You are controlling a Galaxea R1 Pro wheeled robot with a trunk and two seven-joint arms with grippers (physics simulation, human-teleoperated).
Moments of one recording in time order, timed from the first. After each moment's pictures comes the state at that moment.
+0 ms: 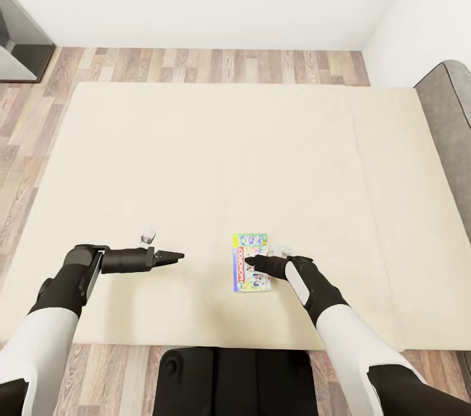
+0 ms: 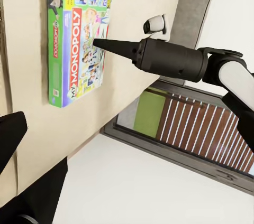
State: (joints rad) left arm -0.81 0.17 0.23 -0.84 -0.26 0.91 -1.51; right arm -0.85 0.15 -0.01 -0.58 -0.25 0.53 0.15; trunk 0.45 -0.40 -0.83
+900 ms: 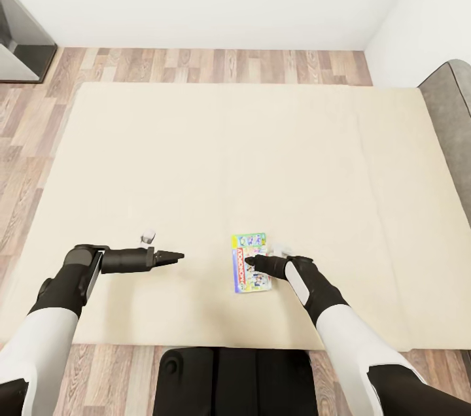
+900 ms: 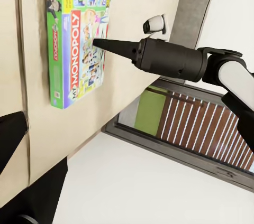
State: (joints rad) left arm -0.81 0.17 0.23 -0.84 -0.26 0.91 -1.51; right arm -0.85 0.15 -0.01 -0.58 -0.25 0.53 0.15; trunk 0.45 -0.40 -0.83
